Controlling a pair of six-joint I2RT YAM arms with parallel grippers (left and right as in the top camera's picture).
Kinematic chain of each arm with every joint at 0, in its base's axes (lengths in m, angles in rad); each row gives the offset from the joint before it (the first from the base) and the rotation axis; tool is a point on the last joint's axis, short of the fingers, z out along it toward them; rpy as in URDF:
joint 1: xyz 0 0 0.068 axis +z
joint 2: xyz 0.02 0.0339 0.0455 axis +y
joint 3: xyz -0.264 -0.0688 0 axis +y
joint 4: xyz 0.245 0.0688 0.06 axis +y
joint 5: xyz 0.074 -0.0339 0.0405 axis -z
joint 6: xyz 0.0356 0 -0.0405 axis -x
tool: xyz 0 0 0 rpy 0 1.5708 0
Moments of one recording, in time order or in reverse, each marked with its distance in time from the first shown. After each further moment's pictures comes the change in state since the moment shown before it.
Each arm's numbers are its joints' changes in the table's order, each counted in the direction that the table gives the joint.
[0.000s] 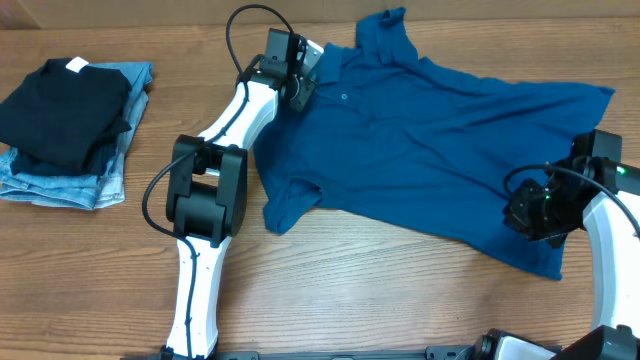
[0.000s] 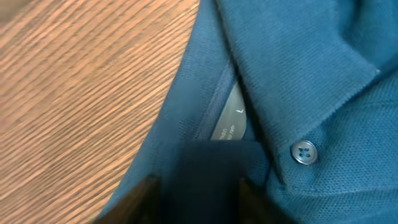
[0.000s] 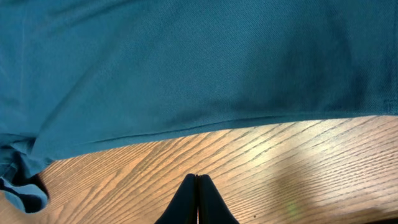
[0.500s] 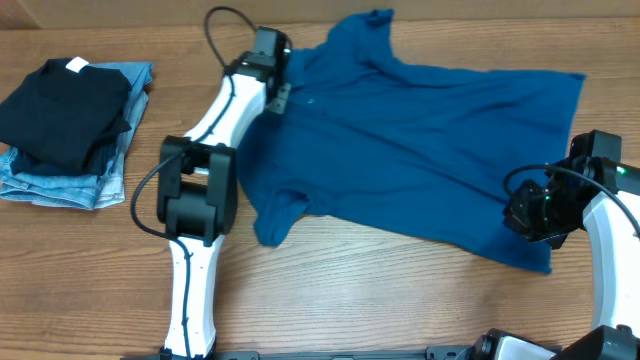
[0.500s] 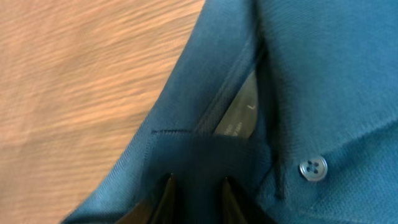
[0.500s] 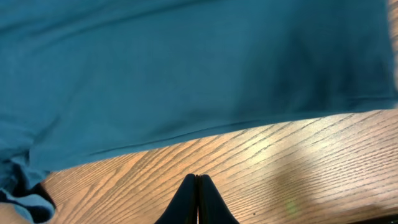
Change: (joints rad) left arm 0.065 -0.010 -0.042 0.280 -0.217 0.260; right arm 0.000 0.000 0.000 0.007 0.000 0.000
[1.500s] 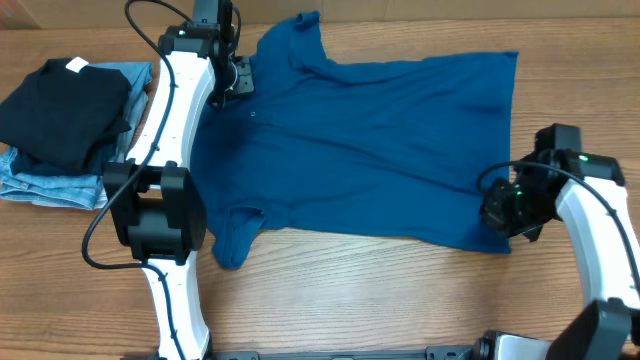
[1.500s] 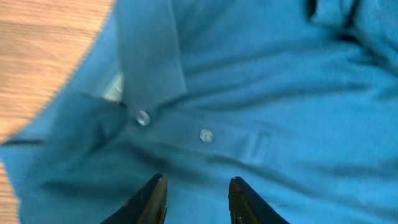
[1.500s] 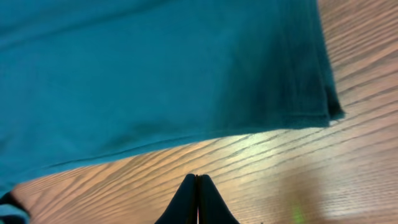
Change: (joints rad) left arm 0.112 -0.210 -0.090 0.373 0.258 0.301; right arm 0.137 0.095 0.044 -0.075 0.002 -0.011
